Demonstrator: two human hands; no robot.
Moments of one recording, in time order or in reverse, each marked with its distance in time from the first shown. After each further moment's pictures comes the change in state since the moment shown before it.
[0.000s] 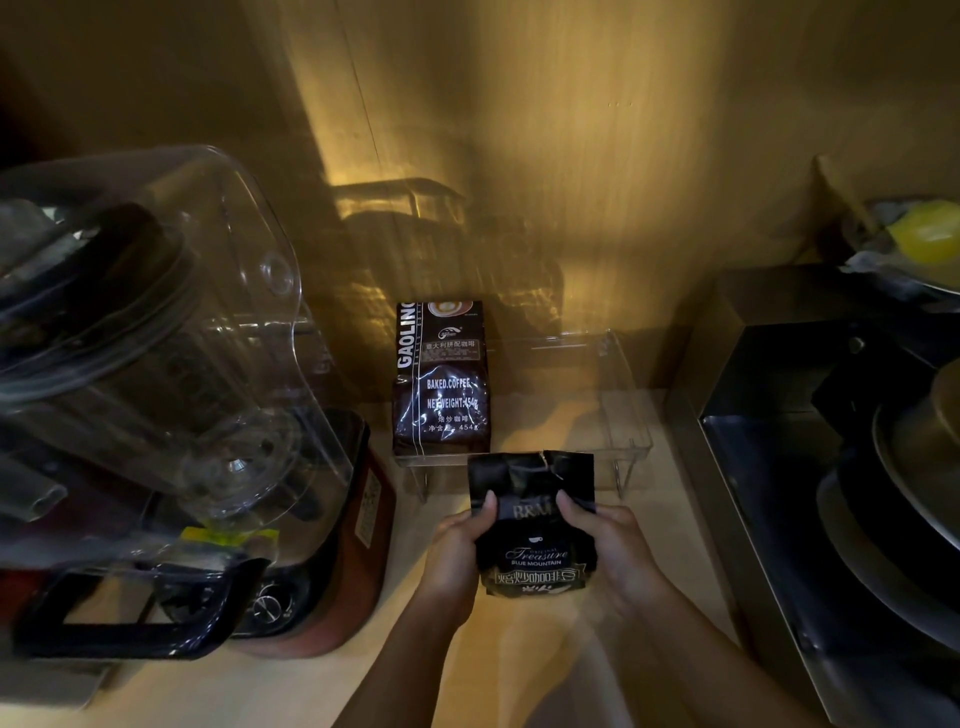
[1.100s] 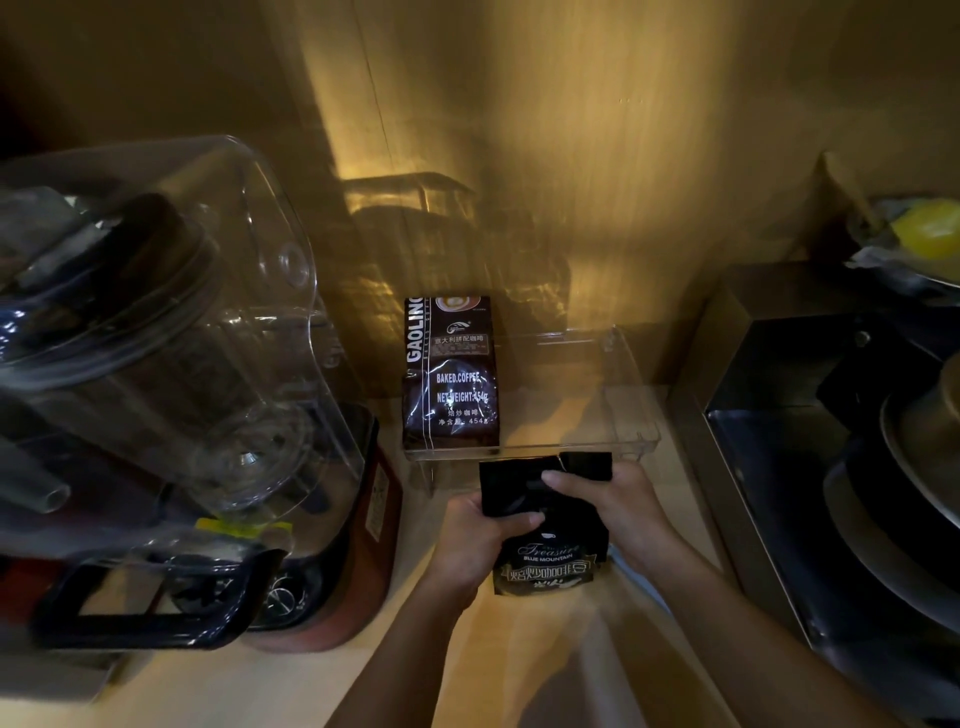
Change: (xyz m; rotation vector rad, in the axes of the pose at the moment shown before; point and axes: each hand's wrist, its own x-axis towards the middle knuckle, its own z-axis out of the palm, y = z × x) left_hand -0.010 0.019 0.004 0.188 -0.055 0.158; right_hand -0.002 -0.033 0.018 -0.255 -0.038 -0.253
